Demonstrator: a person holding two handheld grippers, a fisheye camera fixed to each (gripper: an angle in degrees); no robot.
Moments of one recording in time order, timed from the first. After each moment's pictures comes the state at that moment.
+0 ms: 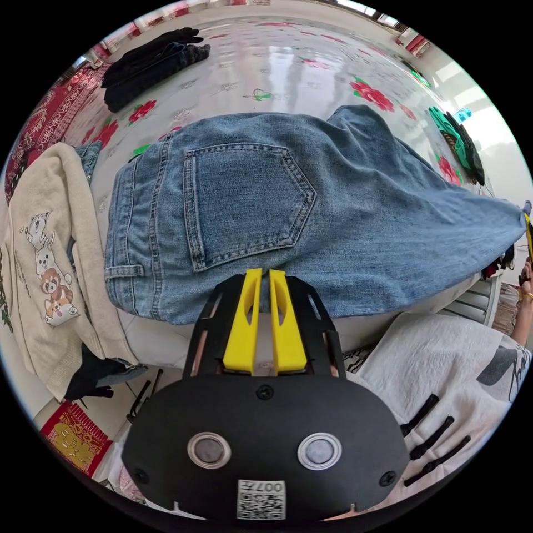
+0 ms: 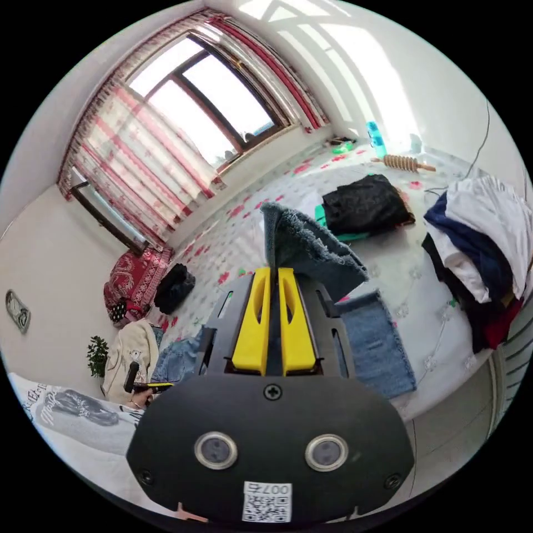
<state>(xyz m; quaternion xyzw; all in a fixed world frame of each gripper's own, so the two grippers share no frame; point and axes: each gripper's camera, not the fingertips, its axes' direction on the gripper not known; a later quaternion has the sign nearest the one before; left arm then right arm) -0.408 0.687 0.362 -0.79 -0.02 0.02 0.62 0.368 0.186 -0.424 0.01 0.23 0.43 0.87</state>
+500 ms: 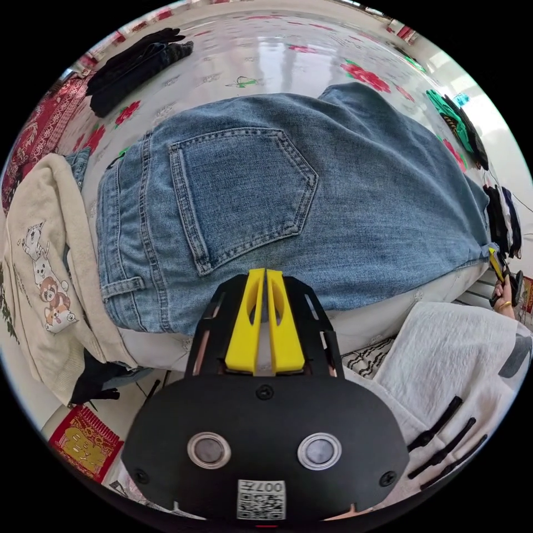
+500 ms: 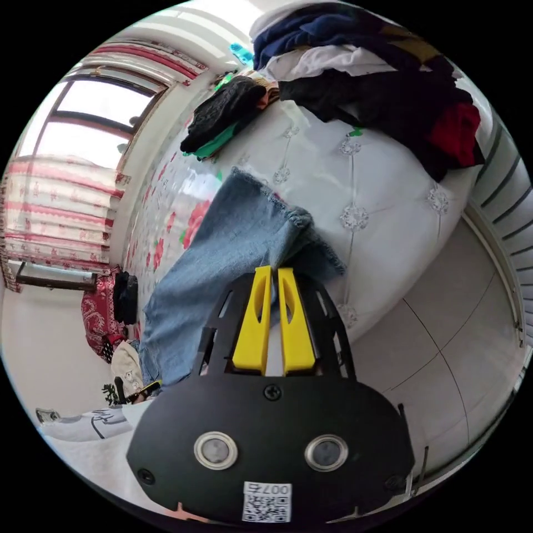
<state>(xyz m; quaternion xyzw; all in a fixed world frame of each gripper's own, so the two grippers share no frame) -0.385 0.713 0.376 -0.80 -0.02 0.06 0.59 0.417 0.404 -0.420 -0.10 0.24 0.66 0.70</state>
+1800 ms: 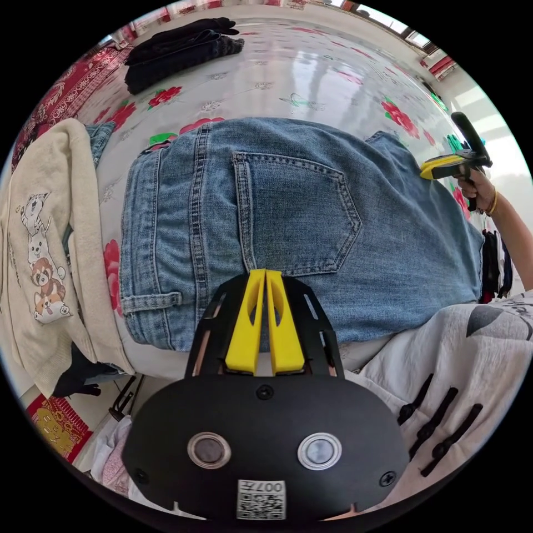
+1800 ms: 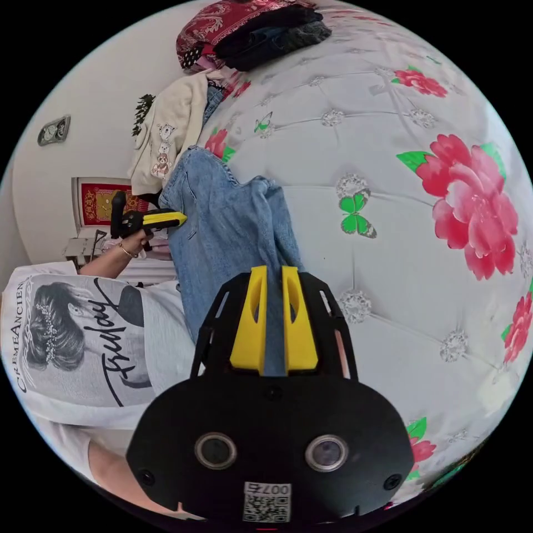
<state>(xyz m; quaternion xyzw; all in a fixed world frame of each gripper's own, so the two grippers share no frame) -0.466 0.684 0.359 -0.78 -0.05 -0.02 0.63 0.617 0.062 0.205 -0.51 -0.26 0.18 0.80</state>
